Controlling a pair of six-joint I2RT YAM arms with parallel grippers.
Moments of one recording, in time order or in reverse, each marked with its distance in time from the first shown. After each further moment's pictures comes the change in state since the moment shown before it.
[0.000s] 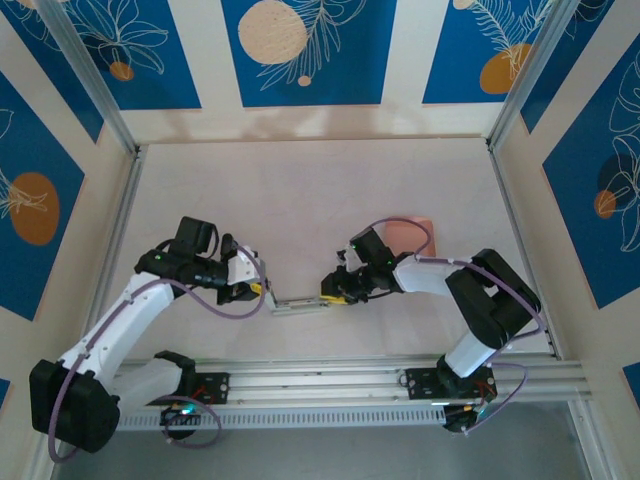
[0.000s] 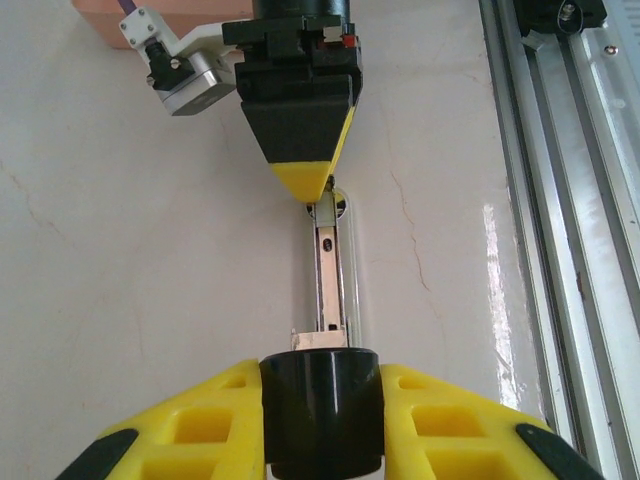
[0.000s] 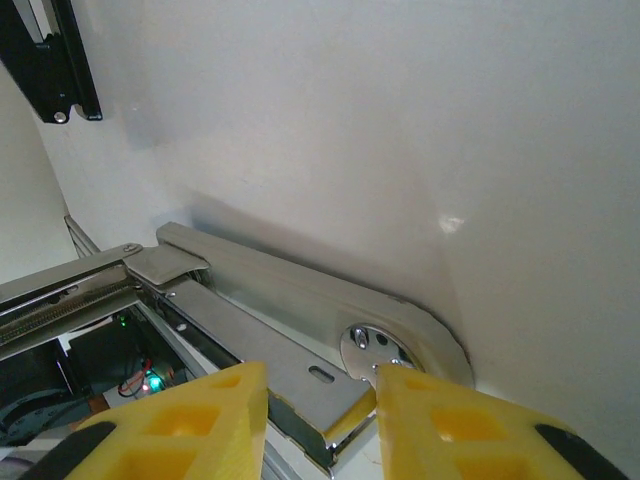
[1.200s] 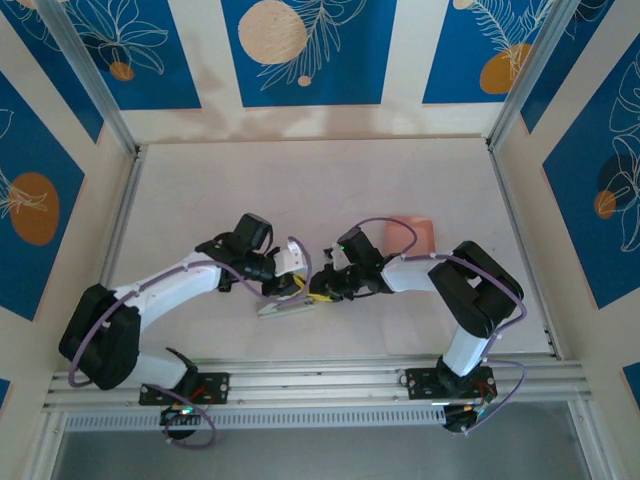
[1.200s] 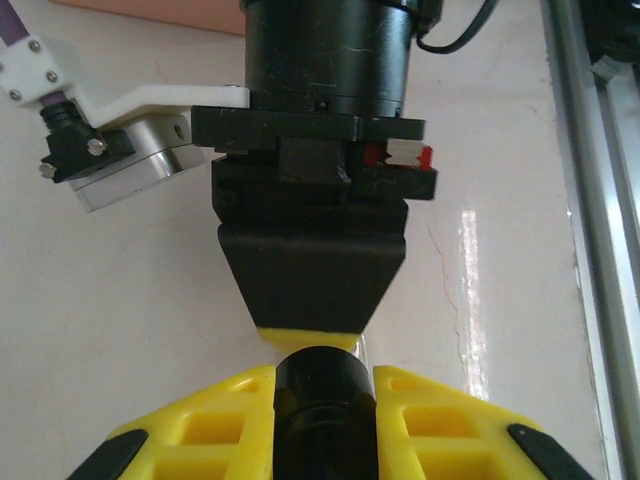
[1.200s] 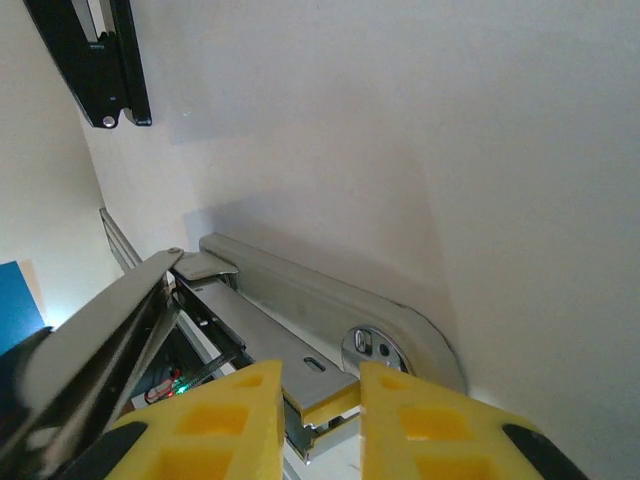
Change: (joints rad) left arm -0.286 0.355 0.031 0.414 -0.164 -0.383; right arm 0.058 0.096 0.036 0.177 -0.016 0.072
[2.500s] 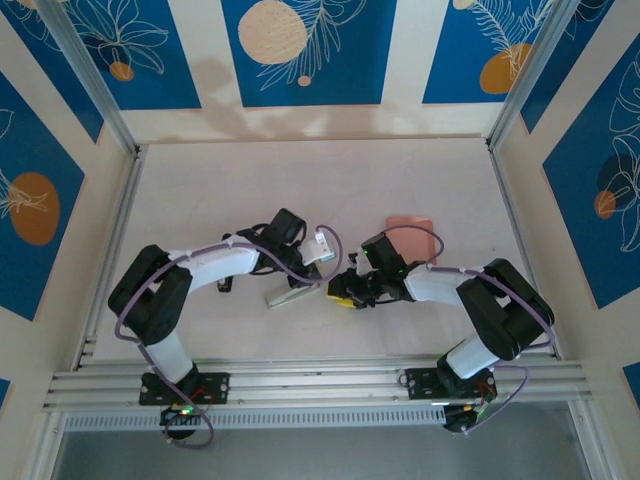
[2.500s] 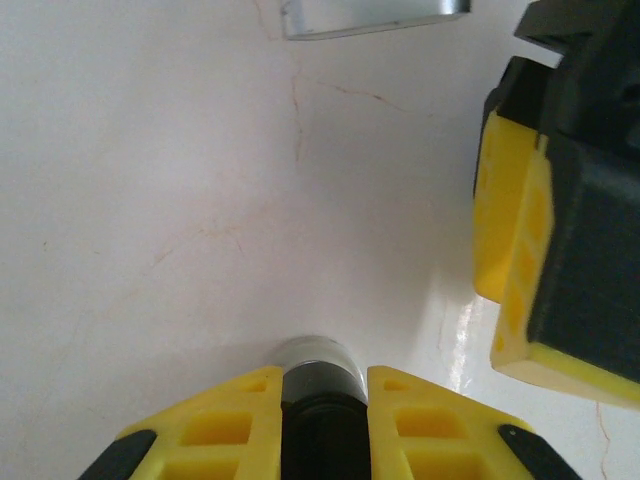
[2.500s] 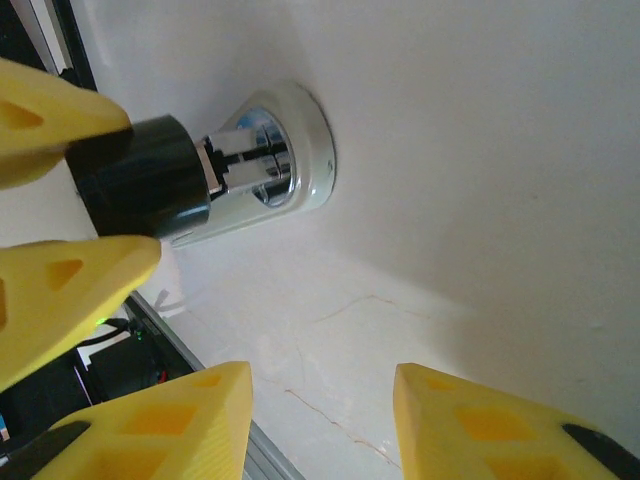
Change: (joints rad) left arm -0.084 0.305 0.188 0.049 -0.192 -0.218; right arm -0.100 -0.186 -0.152 -0.101 0.033 0.002
